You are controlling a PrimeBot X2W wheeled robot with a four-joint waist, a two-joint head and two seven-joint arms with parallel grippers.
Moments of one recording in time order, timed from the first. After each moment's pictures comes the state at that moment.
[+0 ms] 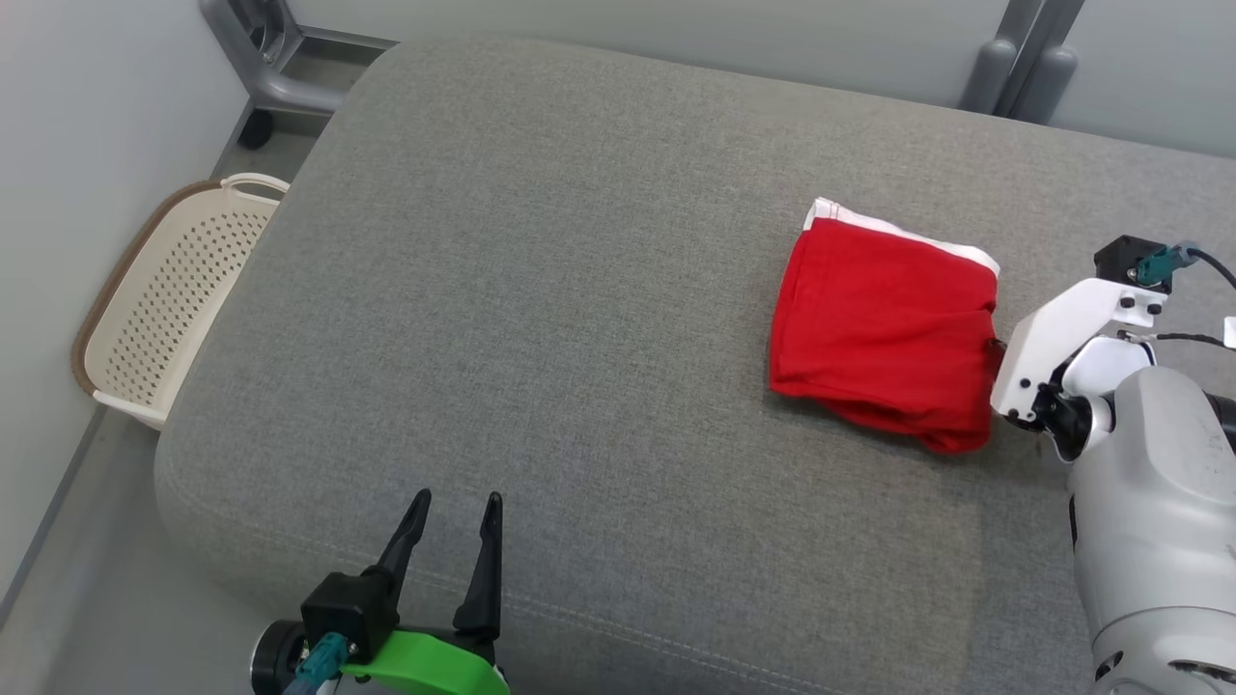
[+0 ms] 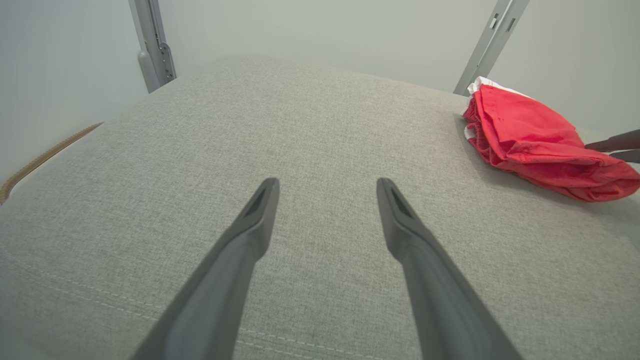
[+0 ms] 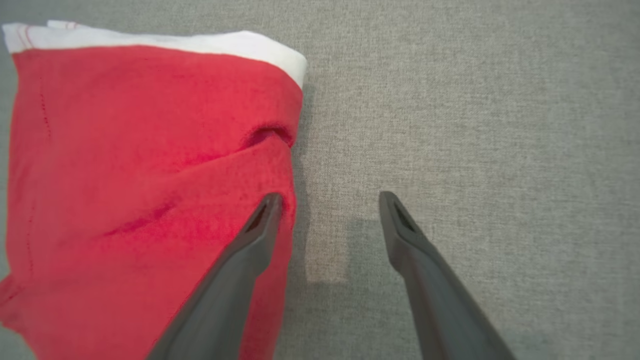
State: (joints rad) left arm -0.02 0.07 -0.30 0.26 -0.31 -0.04 -0.26; right arm -0.74 -0.05 -0.48 0.87 -0.13 0.13 0.47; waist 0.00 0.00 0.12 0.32
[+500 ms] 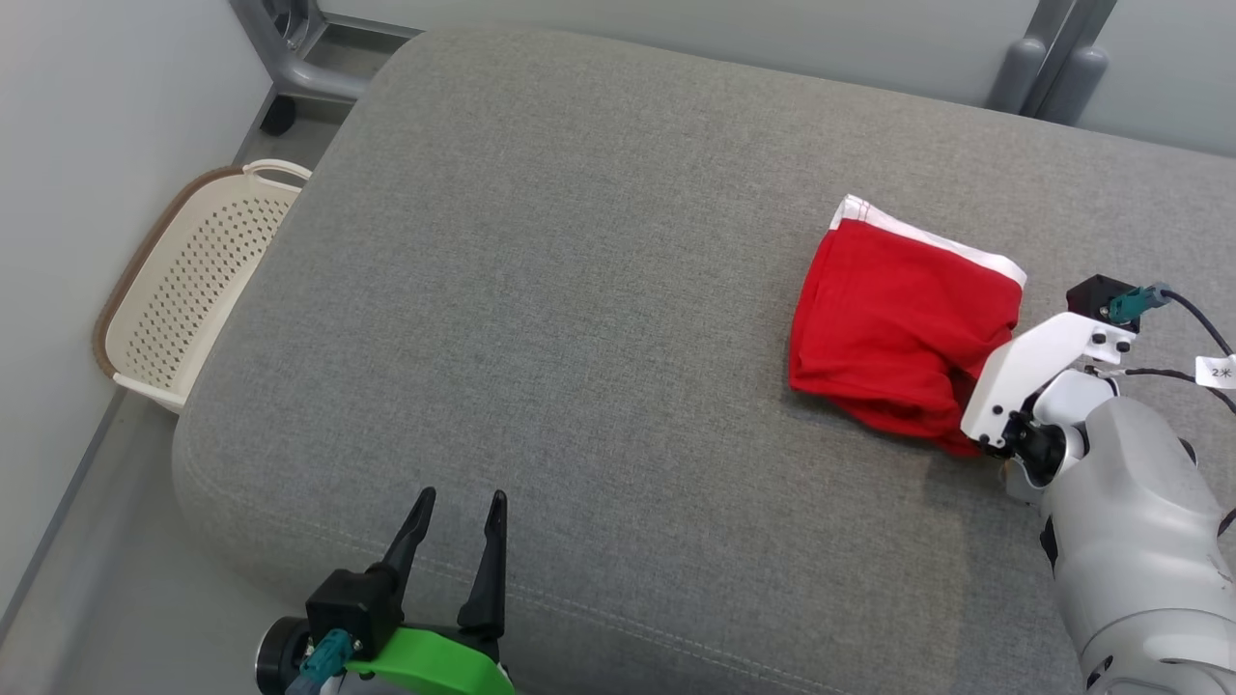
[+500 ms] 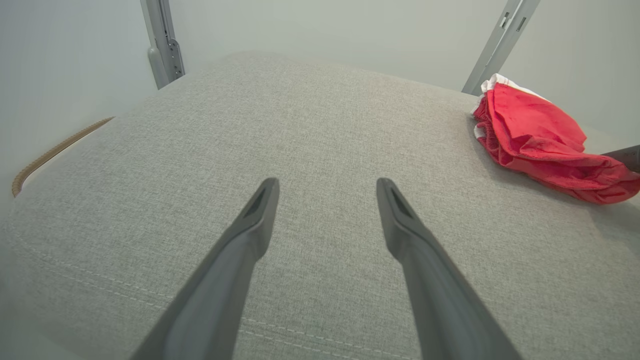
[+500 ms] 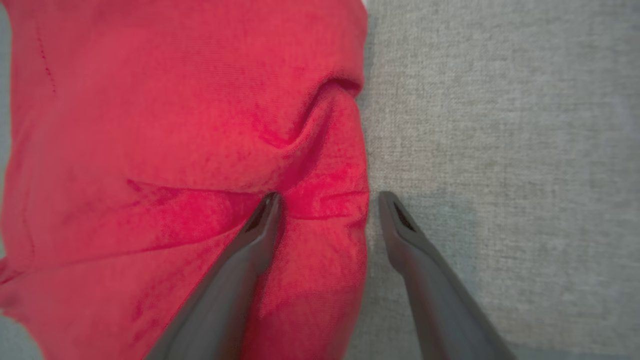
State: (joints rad) left arm -0.03 0.06 -0.30 0.28 -0.31 -0.05 -0.26; right arm -0.75 -0.05 -0.47 1.03 -0.02 0.13 0.40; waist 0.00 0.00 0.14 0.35
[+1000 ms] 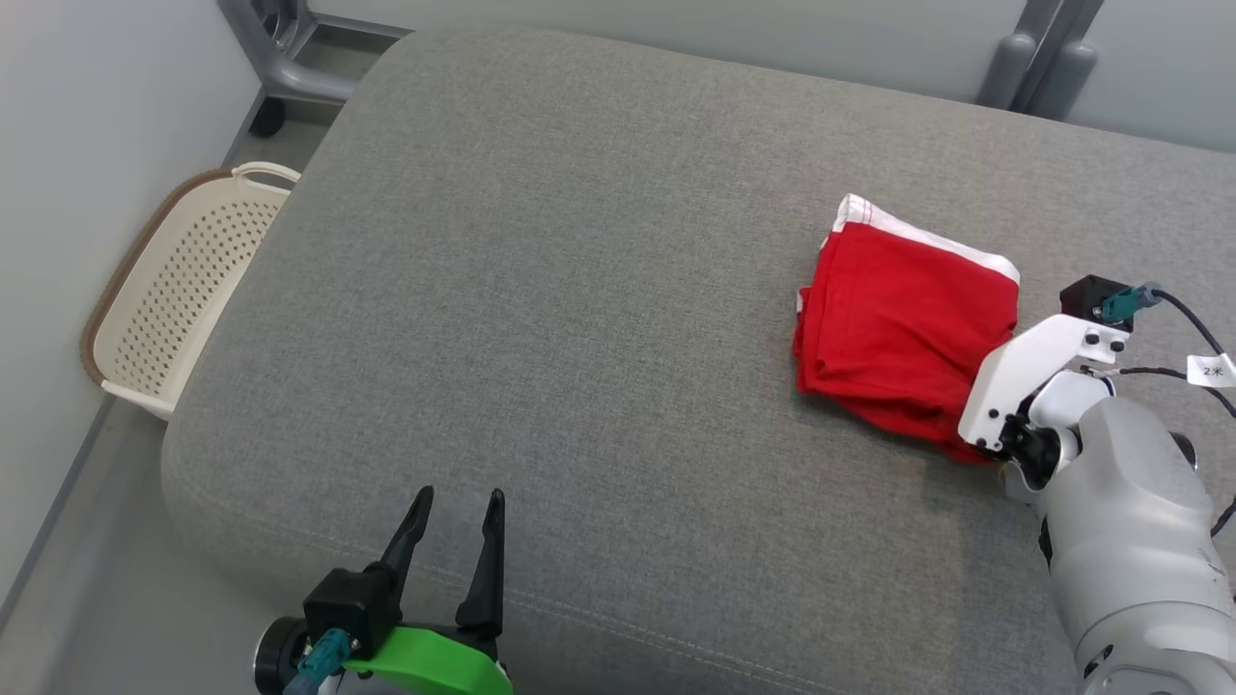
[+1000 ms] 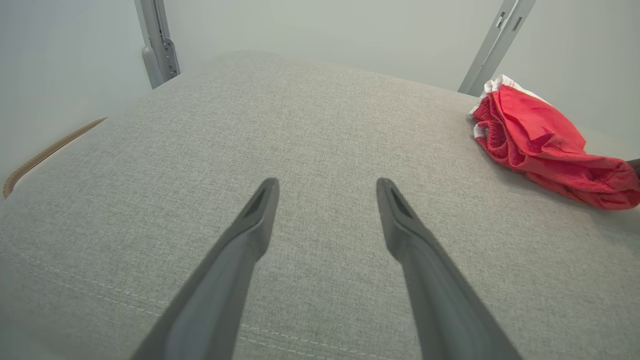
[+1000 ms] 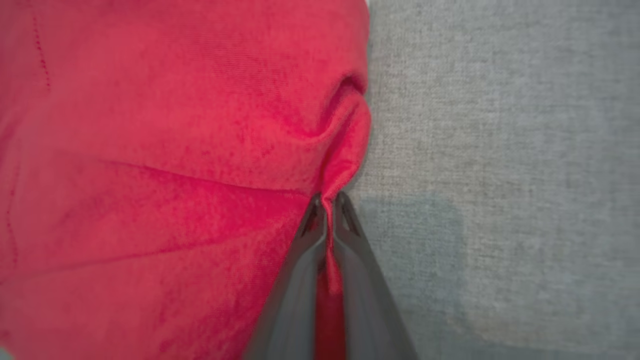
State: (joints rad) left arm -0.03 0.06 -0.29 0.28 -0.31 -0.06 -0.26; right arm -0.78 -0.04 -0.56 1.08 -0.14 0.13 0.36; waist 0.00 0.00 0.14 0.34
